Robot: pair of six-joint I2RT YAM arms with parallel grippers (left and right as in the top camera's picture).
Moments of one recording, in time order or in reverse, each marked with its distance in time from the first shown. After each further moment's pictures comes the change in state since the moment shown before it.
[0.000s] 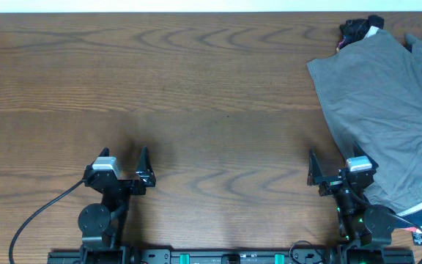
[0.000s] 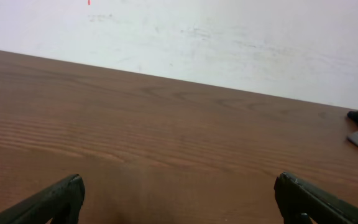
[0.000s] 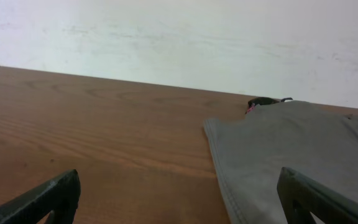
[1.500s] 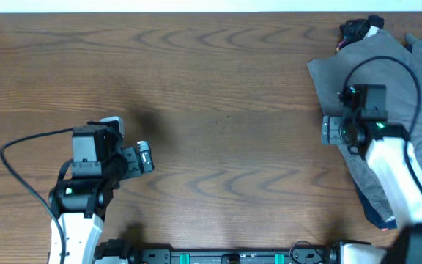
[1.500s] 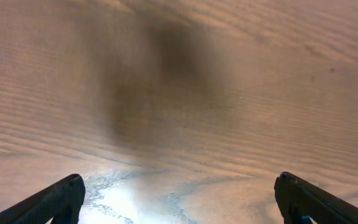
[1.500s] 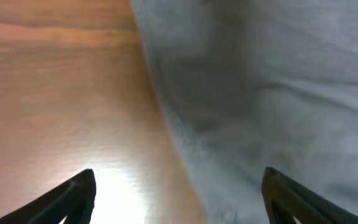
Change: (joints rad) left arm 0.000 0.919 0.699 -0.660 0.015 0.000; right arm 0.000 1.454 0.895 -0.505 0.350 0.022
